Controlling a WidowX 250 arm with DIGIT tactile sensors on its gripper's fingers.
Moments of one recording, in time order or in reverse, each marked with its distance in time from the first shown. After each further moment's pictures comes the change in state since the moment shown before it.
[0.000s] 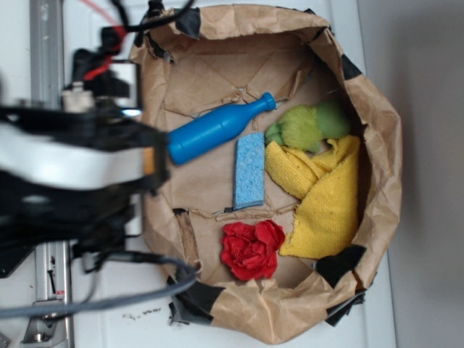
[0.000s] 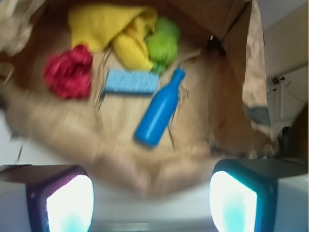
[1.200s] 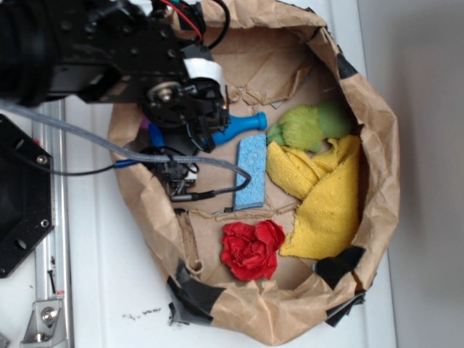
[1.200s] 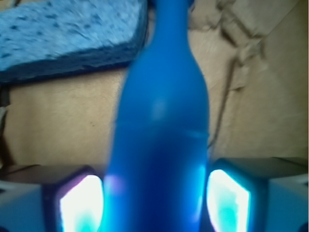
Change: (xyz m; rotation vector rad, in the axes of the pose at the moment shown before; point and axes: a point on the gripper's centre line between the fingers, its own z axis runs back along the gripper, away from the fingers) arm -0.004 0.011 -0.122 -0.233 0.091 0.035
